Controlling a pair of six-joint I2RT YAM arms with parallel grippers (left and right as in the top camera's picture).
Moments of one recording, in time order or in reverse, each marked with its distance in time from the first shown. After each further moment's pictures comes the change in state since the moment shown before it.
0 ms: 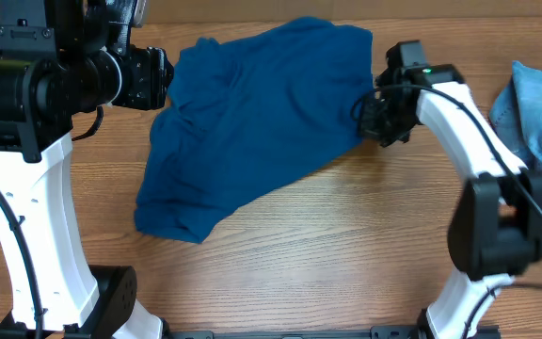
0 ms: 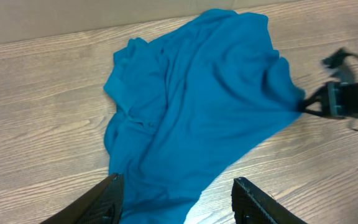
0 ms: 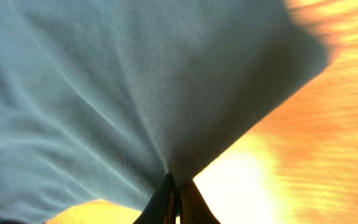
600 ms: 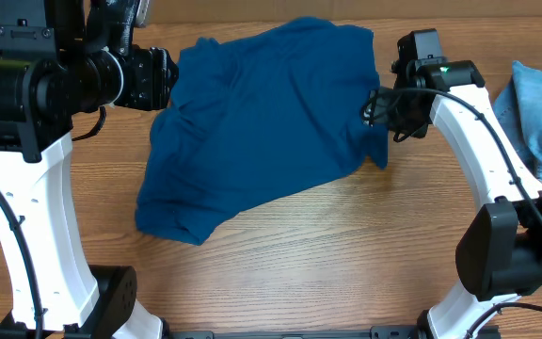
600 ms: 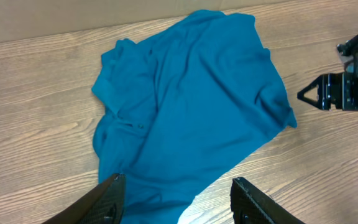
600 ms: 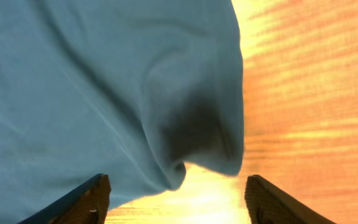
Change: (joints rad) left arm 0.000 0.000 0.000 0.000 0.048 0.000; right arm 0.000 -0.090 0.014 -0.024 0.148 -0.010
